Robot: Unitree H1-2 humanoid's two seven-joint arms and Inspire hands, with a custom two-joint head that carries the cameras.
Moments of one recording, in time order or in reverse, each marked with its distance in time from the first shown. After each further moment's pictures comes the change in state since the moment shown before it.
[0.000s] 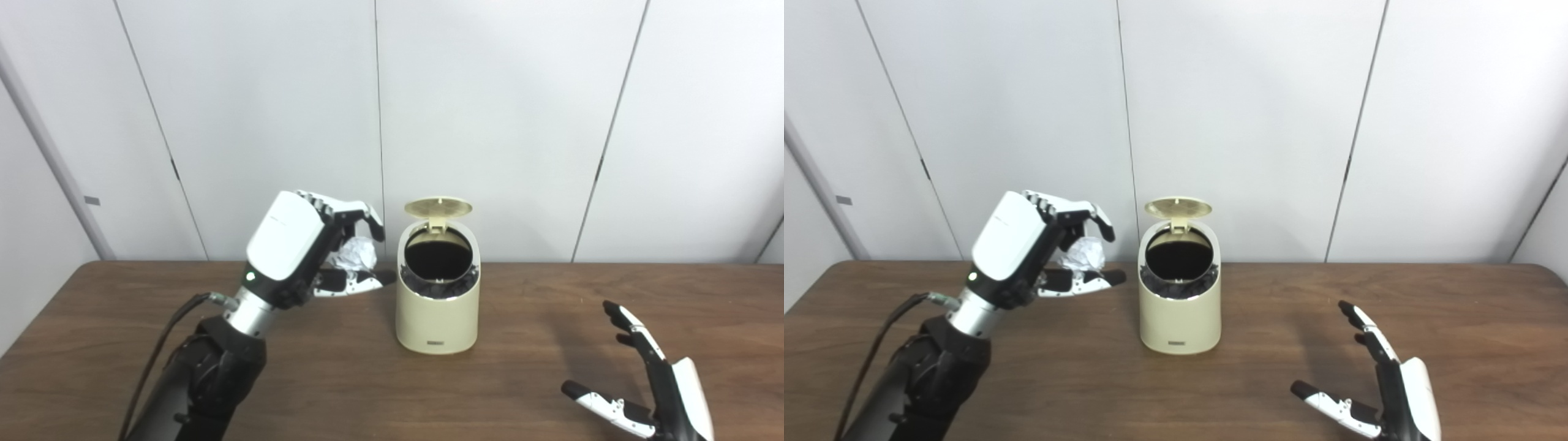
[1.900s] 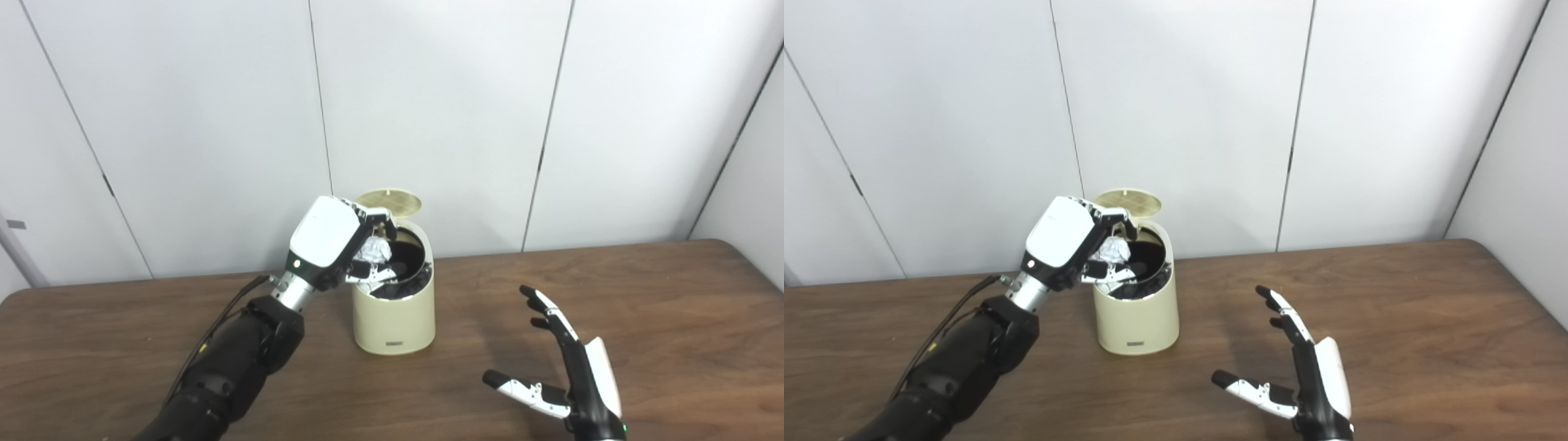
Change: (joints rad) left arm -0.381 -0.121 -0.332 0.859 0.171 -0.066 0.500; right arm 0.012 0.081 0.079 -0.031 -0.010 0.009 -0.052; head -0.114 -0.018
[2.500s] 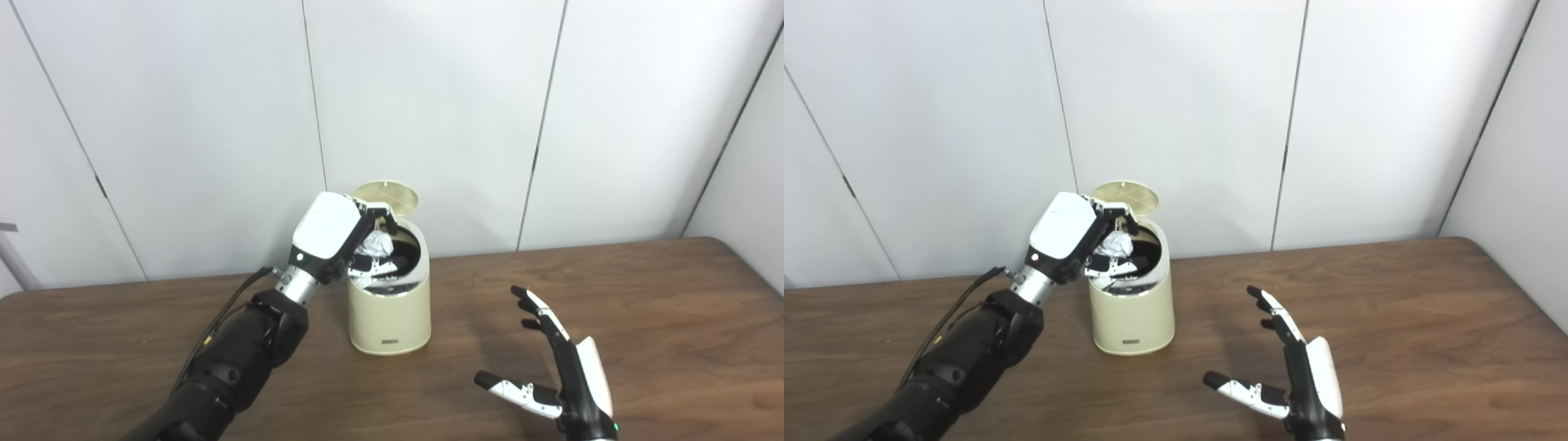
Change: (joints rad) left arm -0.041 -0.026 -0.033 0.084 -0.093 -0.019 -0.002; right arm 0.004 0.012 0.005 -0.004 -0.011 0.000 0.000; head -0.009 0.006
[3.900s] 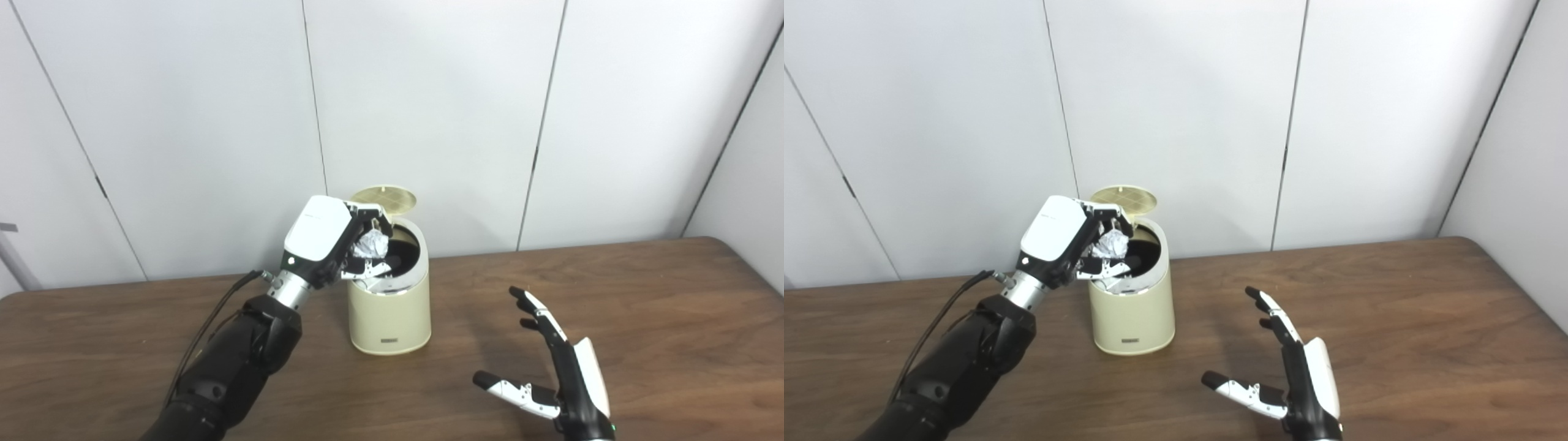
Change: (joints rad) left arm 0.083 0.027 0.064 -0.182 -0.056 0.021 -0.145; right arm 0.000 0.002 0.003 0.000 0.018 0.008 0.009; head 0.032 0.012
